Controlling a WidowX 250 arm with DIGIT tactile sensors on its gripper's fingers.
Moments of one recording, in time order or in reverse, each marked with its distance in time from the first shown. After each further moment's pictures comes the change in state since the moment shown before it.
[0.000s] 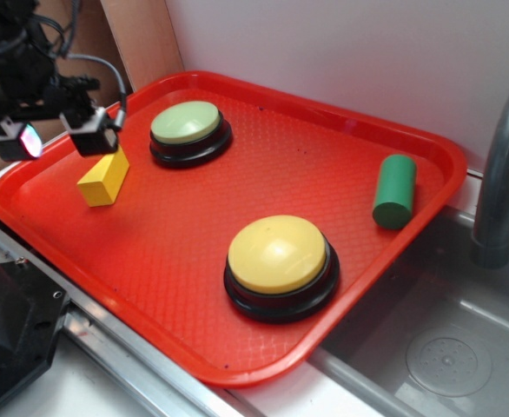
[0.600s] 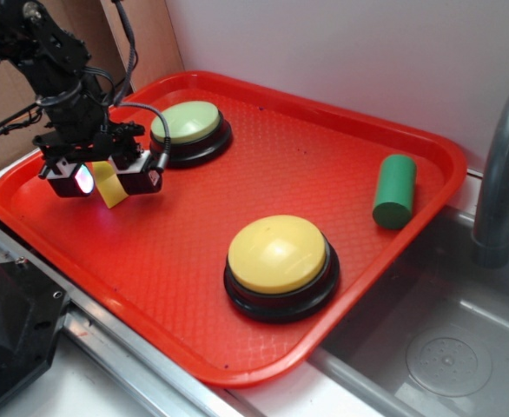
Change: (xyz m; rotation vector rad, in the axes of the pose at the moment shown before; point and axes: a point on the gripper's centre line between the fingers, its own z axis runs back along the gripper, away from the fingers) arm 0.011 -0.015 -0.049 -0.061 0.032 -0.057
